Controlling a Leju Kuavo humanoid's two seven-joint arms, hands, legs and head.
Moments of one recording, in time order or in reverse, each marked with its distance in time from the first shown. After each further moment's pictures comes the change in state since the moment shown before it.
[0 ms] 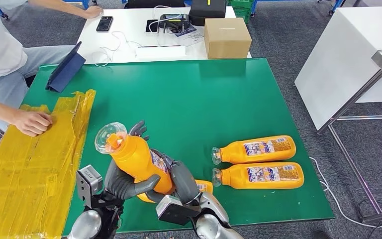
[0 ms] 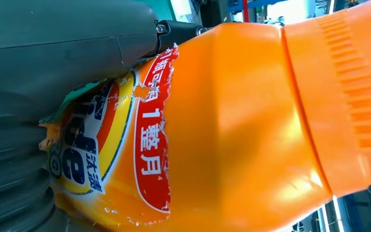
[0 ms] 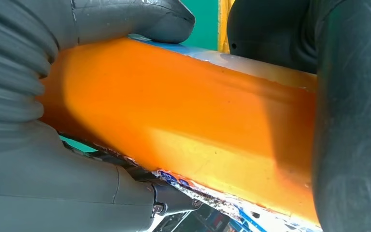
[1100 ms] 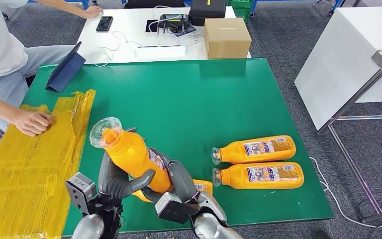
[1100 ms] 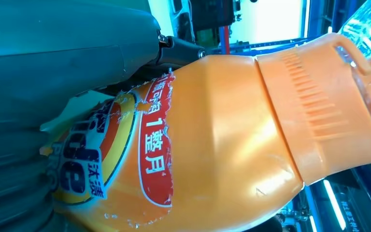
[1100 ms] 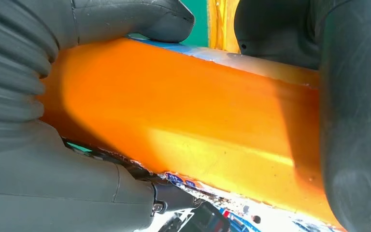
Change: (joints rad) left arm 0.026 -0.029 0.016 -0.031 -0.035 0.224 -0.090; right arm -0.009 0.001 0.013 -0.005 -0.053 0.010 0.011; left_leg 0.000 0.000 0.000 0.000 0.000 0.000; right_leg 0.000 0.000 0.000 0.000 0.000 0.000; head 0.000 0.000
